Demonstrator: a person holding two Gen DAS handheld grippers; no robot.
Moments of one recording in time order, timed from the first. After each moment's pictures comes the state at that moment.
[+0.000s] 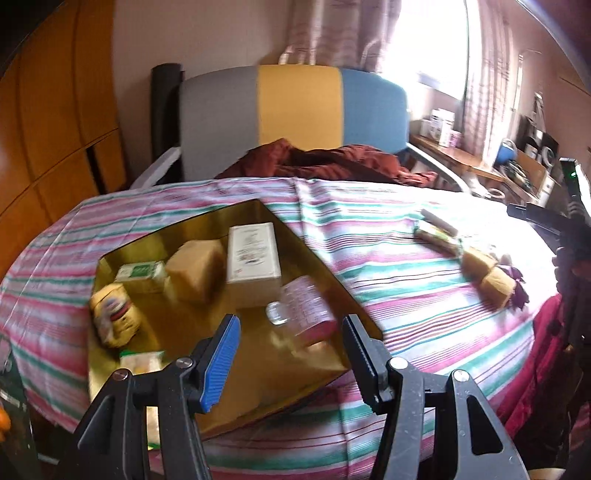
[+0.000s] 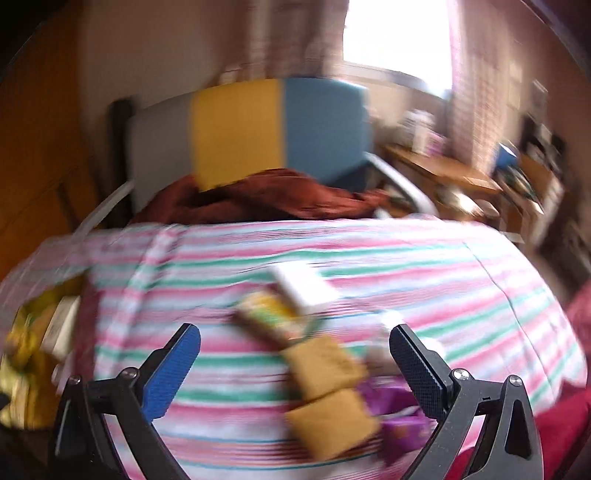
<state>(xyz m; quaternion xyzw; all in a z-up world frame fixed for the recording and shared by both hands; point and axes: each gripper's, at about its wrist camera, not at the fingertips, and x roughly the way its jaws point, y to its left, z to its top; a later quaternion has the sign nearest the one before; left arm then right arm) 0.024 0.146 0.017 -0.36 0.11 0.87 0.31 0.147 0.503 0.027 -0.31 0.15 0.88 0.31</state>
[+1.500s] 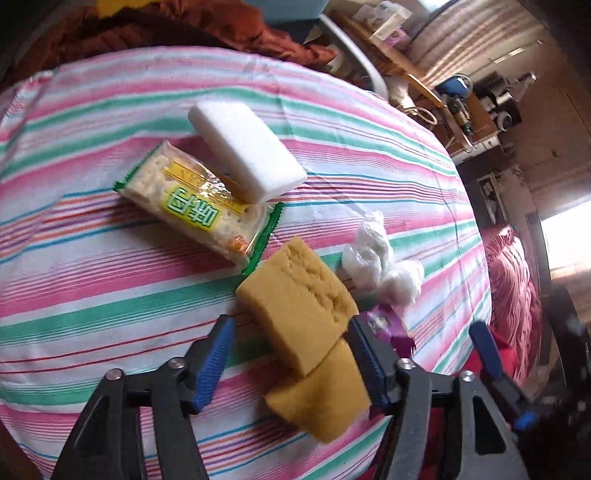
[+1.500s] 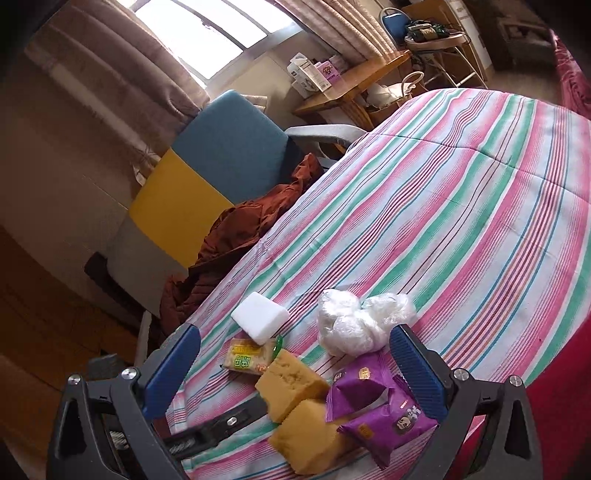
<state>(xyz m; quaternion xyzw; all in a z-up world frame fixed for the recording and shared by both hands) 0.011 0.501 -0.068 -0.64 0.06 0.64 0.42 0.234 0.602 -0.008 -0.18 0.46 0.82 0.28</state>
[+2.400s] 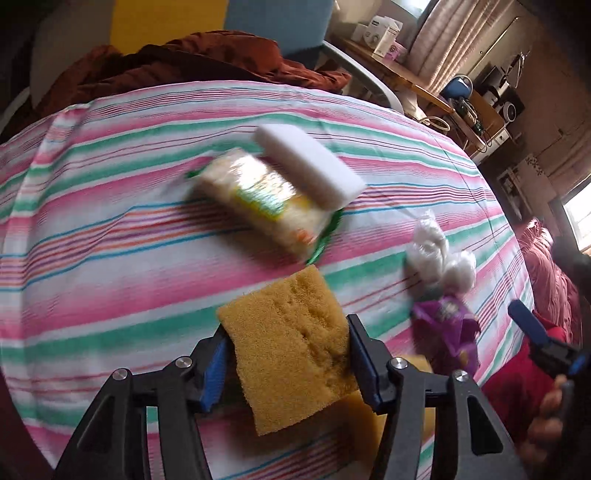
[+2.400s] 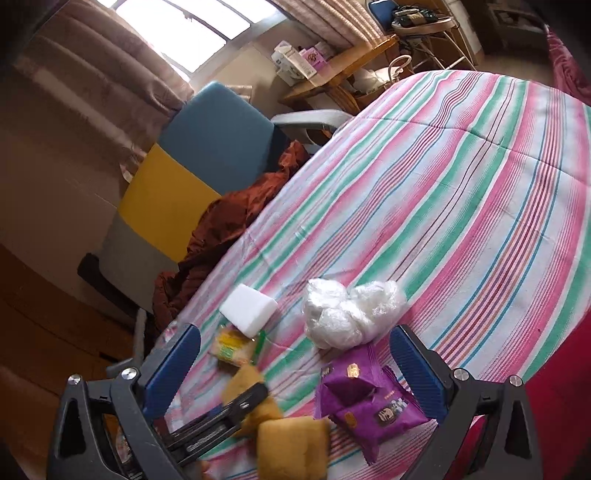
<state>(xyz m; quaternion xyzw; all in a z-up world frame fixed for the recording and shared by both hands) 0.004 0.439 -0.069 -0.55 0.12 0.71 0.42 0.225 0.606 -0.023 -0.23 0.47 0.80 0.29</state>
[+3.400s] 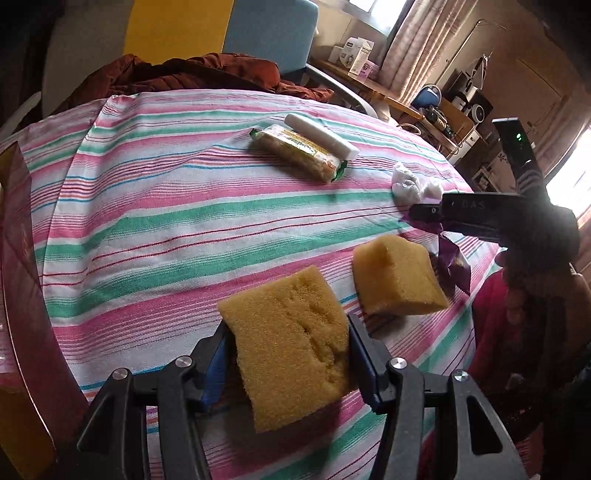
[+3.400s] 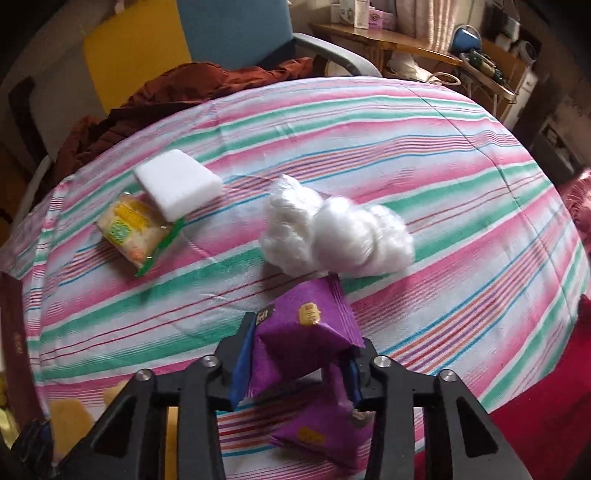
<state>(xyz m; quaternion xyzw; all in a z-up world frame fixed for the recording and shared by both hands) 0.041 0.332 -0.076 -0.49 0.10 0.72 0.47 0.143 0.578 -0.068 -0.47 0.26 0.78 0.31</state>
